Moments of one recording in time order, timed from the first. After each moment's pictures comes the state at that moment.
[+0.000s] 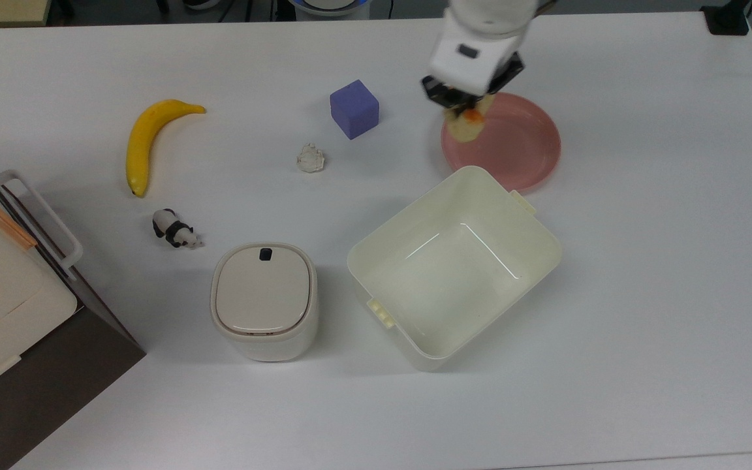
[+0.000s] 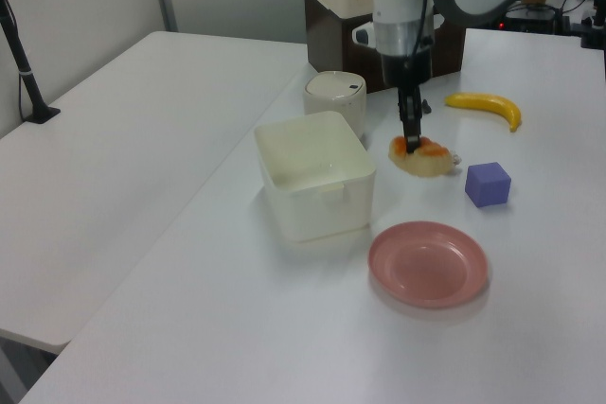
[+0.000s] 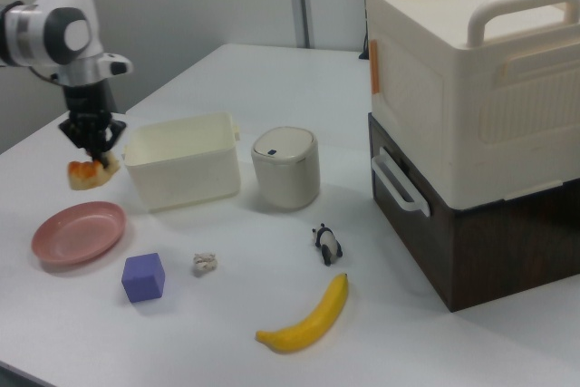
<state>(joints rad) 0.13 0.24 0.26 -1.62 0.00 1.74 0.04</state>
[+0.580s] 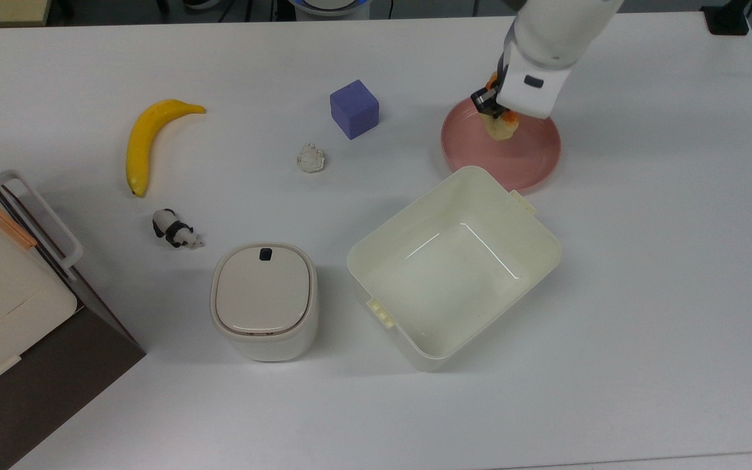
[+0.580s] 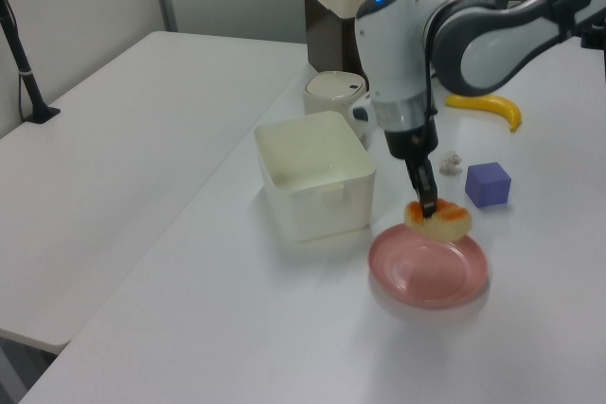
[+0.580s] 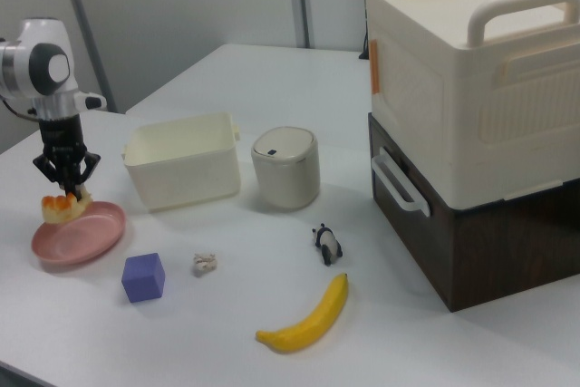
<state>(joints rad) 0.27 0.35 0.25 -1.64 -0.02 1.75 0.05</state>
